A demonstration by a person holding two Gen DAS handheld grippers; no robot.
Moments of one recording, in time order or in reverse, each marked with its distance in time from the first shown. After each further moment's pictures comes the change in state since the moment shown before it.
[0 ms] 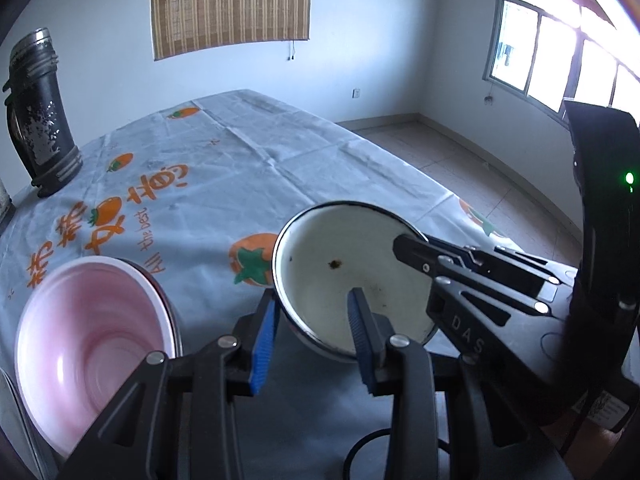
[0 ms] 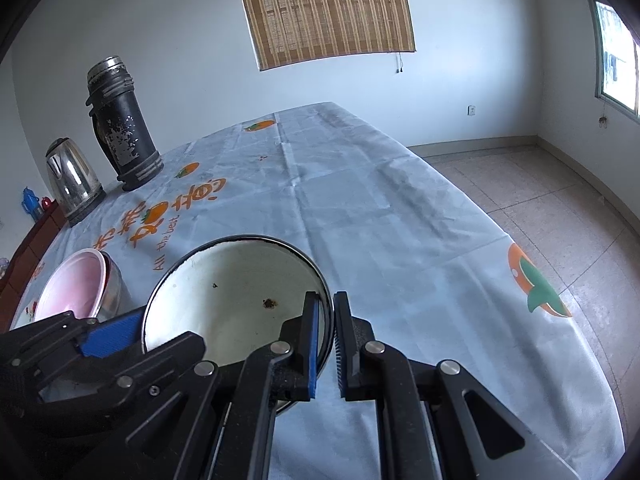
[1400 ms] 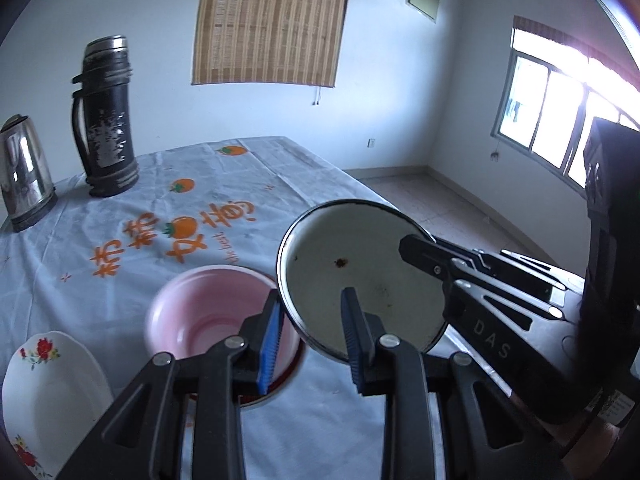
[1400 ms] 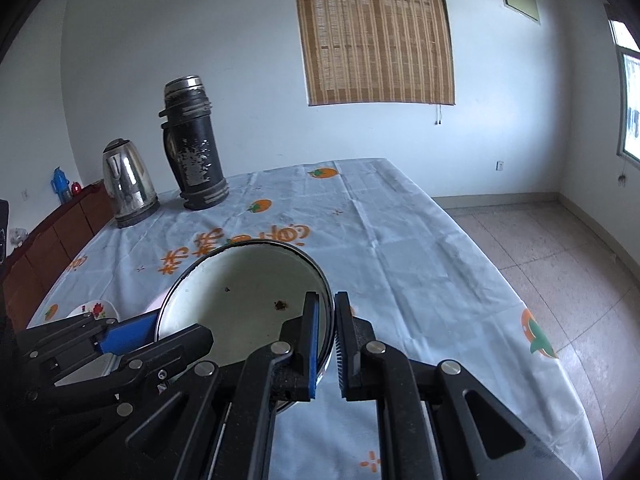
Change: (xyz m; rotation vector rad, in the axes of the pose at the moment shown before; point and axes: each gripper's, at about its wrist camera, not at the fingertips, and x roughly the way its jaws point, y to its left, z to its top) left arm -0.106 0.064 -0.013 -0.122 -0.164 -0.004; right arm -0.082 0.090 0.021 -0.148 -0.133 0.066
